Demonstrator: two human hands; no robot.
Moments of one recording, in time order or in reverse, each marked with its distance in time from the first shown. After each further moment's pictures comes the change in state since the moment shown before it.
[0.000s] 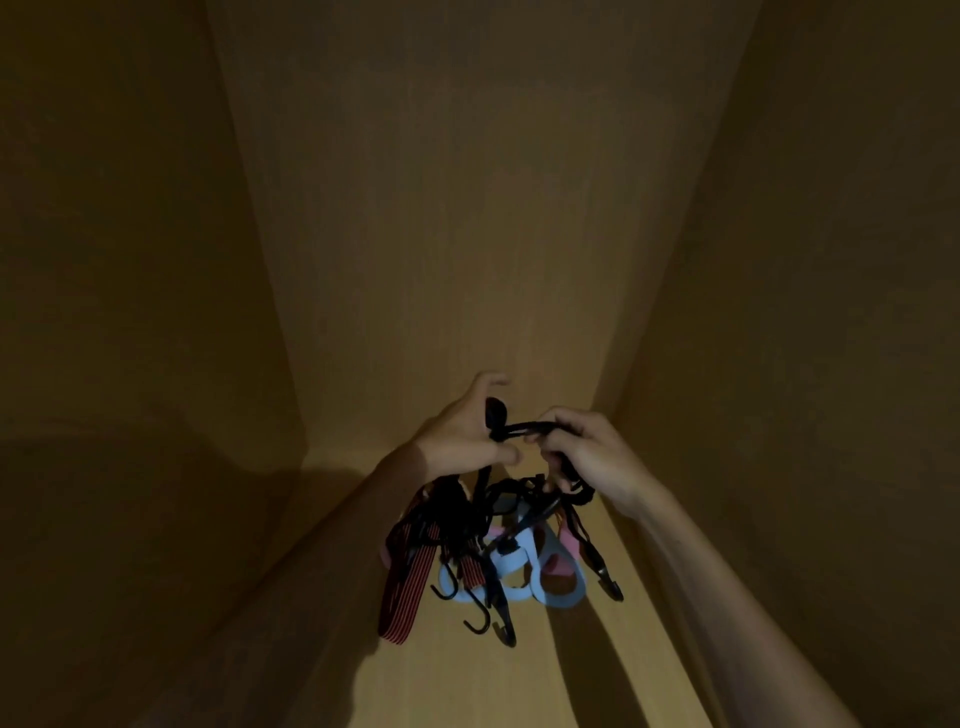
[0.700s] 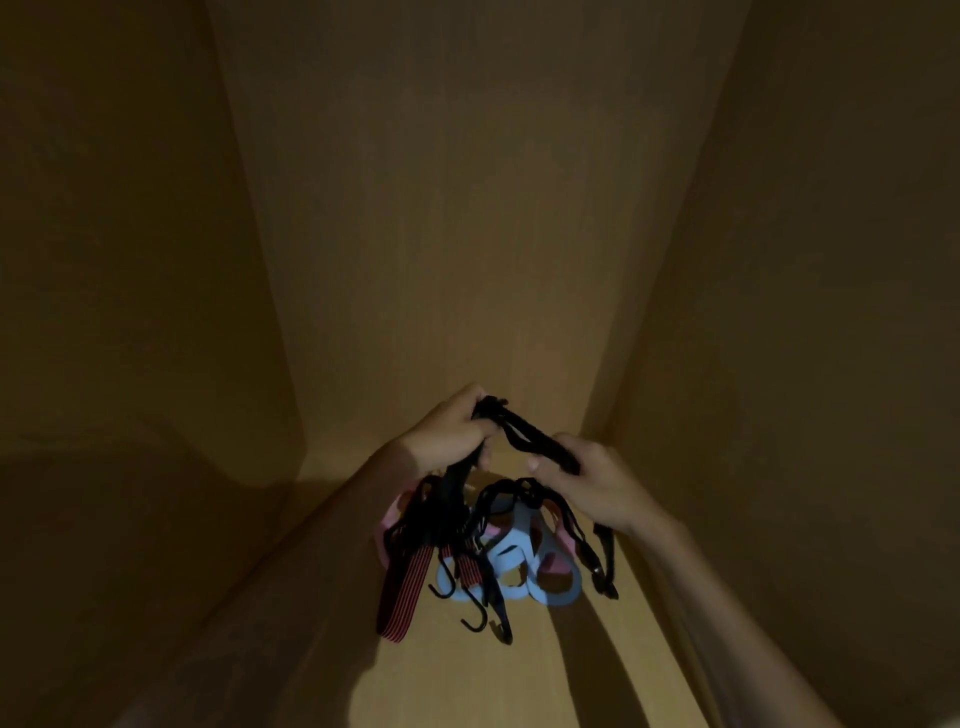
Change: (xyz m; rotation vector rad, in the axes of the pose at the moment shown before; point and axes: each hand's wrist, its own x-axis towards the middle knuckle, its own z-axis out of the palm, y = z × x) left_hand -0.011 0.006 -0.007 -0.119 -0.021 -0.032; right_hand -0.011 0.036 -0.006 -0.434 0.028 -0.113
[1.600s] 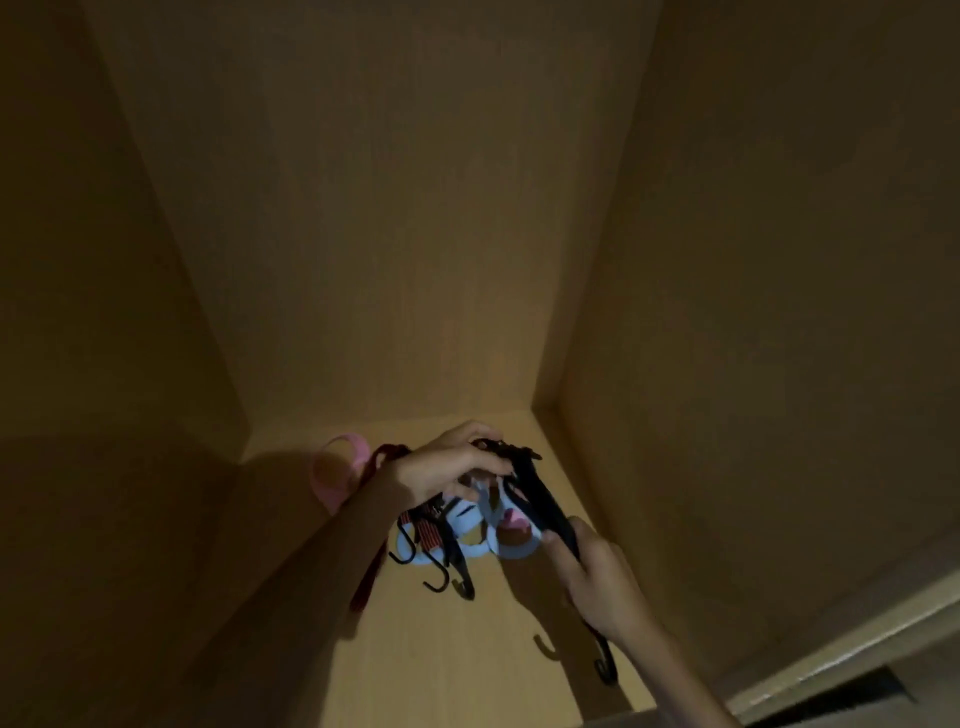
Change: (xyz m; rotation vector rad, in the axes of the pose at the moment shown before) left_hand 0.015 -0.039 0.066 -0.220 -0.310 -0.290; right_hand -0.106 0.076 0.060 0.050 0.166 0.229
